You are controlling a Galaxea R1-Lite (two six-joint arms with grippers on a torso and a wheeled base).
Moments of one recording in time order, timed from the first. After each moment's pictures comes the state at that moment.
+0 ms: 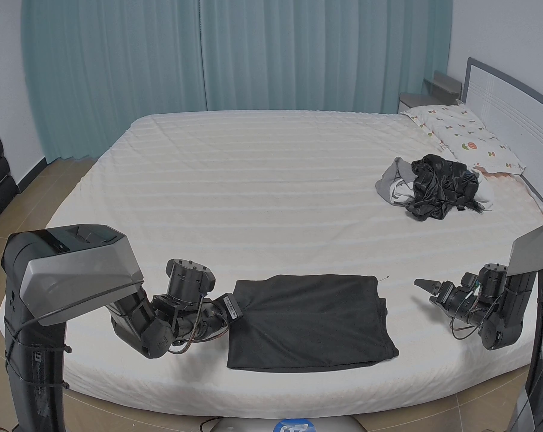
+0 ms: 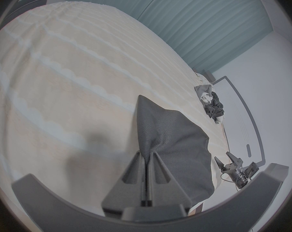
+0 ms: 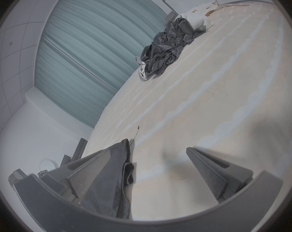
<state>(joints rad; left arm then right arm) -0.44 2.33 -0.82 -0.84 -0.09 -0.82 -0.12 2.46 -0.50 -1.55 0.49 0.64</state>
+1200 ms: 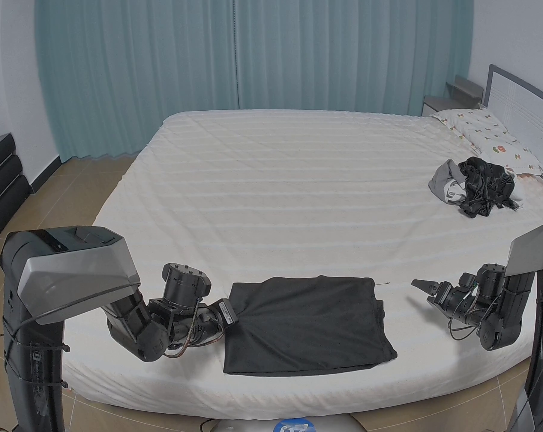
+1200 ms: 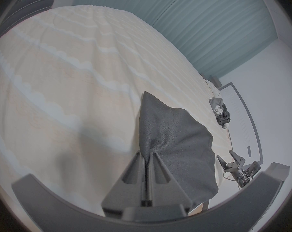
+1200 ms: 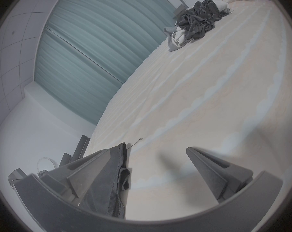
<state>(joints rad) -0.44 2.32 -0.78 -0.84 -0.09 -0.82 -0.12 2.46 -0.50 -1.55 0.49 0.64</state>
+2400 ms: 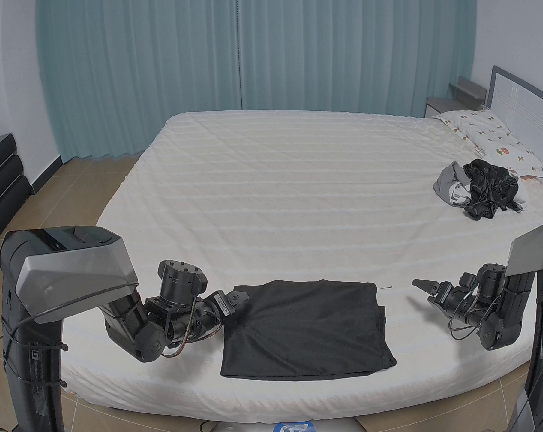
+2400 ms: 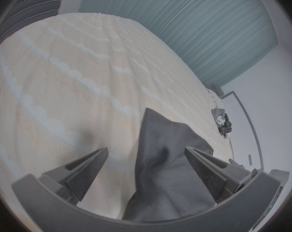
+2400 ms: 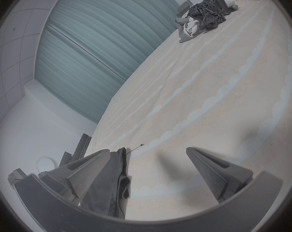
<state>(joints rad) -0.42 2.31 -0.76 -0.93 -0.04 -0.88 -0.12 2.46 -0.50 -1.55 0.49 0.64</state>
